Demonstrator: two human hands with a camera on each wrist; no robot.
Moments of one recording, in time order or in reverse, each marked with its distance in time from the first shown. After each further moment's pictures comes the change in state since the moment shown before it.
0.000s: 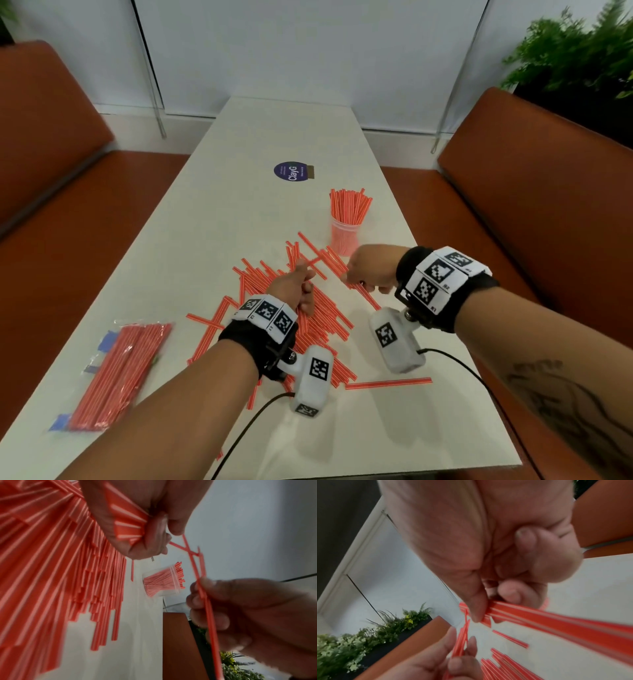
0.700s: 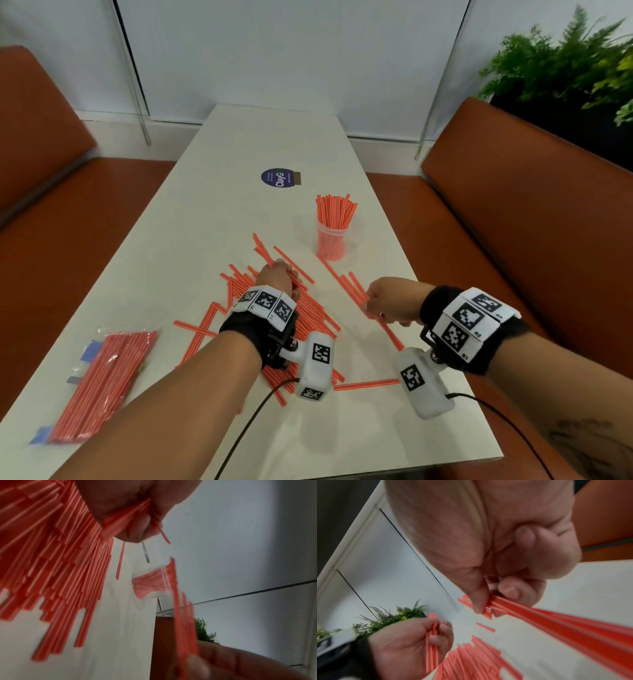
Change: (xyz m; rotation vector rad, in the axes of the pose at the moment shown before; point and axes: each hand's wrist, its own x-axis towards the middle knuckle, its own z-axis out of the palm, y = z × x) left_hand 0.001 0.017 0.015 0.046 0.231 0.086; right_hand -0.030 0.041 0.025 0.145 -0.022 0.108
